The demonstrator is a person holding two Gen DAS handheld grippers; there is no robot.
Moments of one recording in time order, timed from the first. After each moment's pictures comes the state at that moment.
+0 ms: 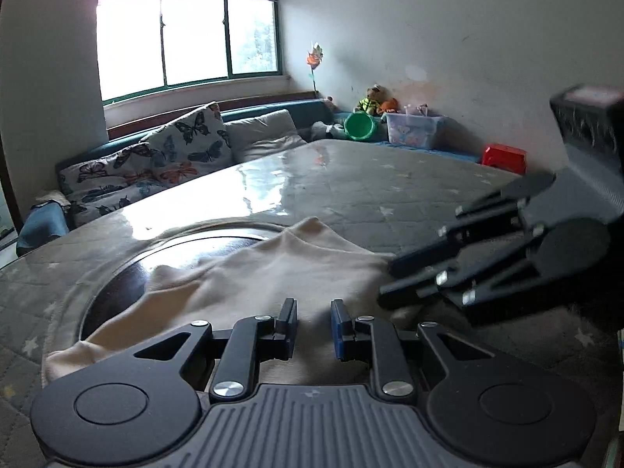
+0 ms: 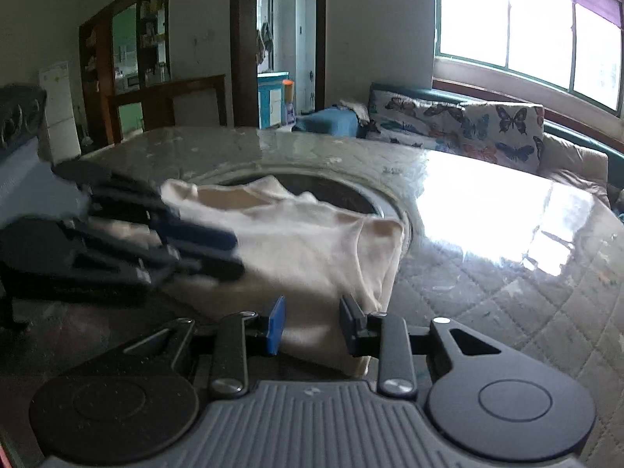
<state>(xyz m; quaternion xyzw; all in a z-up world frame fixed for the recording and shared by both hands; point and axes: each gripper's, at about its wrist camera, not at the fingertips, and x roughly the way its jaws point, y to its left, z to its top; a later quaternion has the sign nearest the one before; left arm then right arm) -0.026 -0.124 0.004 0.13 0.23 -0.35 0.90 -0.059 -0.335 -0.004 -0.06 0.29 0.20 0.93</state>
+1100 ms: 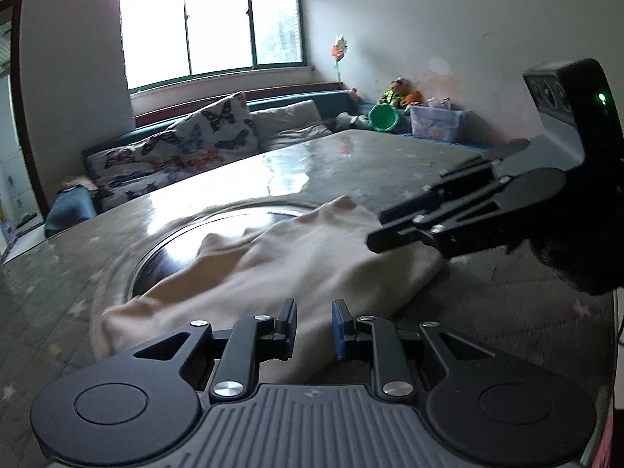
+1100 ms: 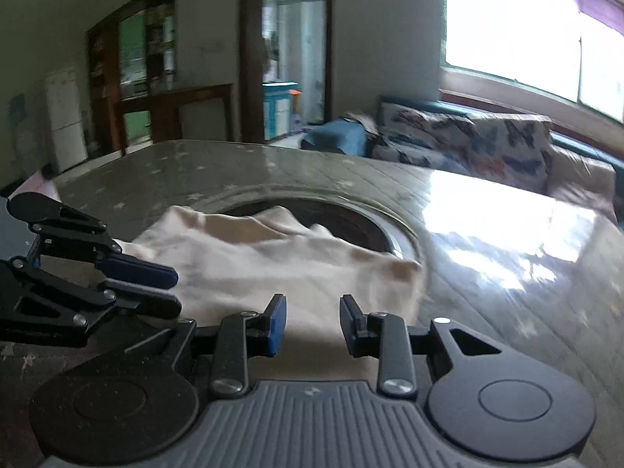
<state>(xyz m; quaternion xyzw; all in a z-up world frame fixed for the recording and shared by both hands) -0.052 -0.081 0.009 0.13 0.25 -0.31 0.91 -0.040 -0.301 0.006 -0.07 0.27 0.22 0.93</state>
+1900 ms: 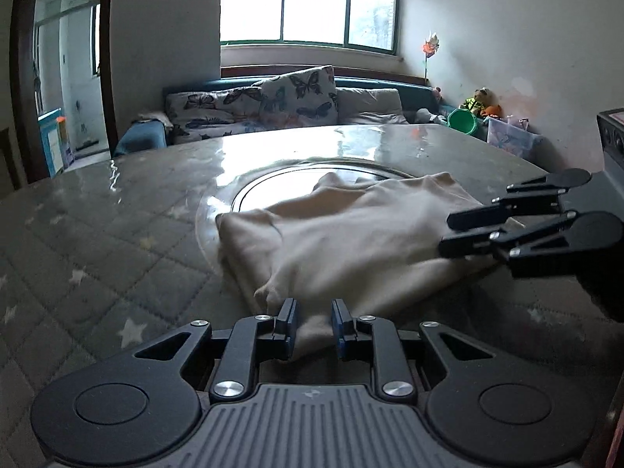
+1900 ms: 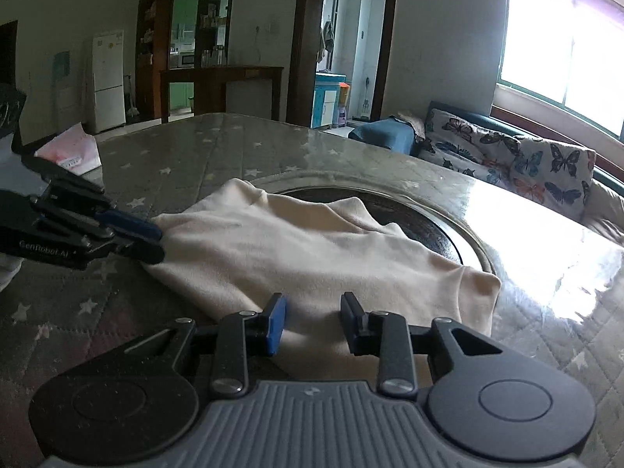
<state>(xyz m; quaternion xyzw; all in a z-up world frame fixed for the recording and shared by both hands) -0.059 -0.001 -0.001 0.04 0.30 -0.21 0.93 -0.048 -0.265 -0.004 -0.12 0.28 0.27 0.91</state>
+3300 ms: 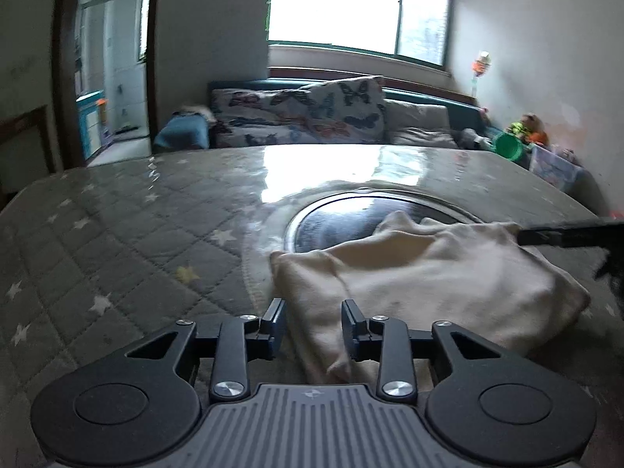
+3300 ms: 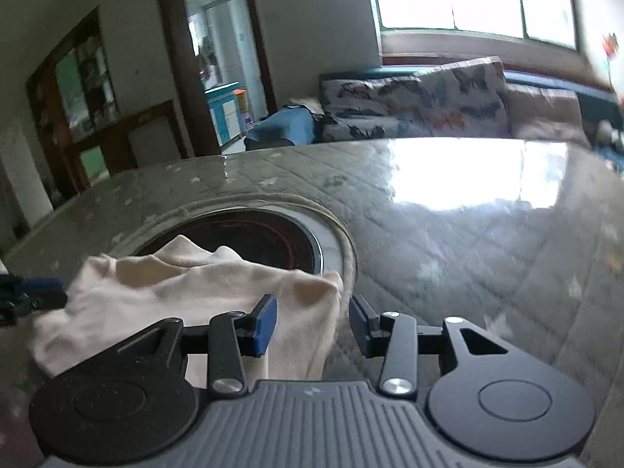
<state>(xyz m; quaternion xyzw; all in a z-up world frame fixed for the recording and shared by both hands) -0.003 0.015 0.003 -0.01 0.30 -0.14 0.94 0.027 -0.370 -0.007 0.06 0.32 0.15 0.93</state>
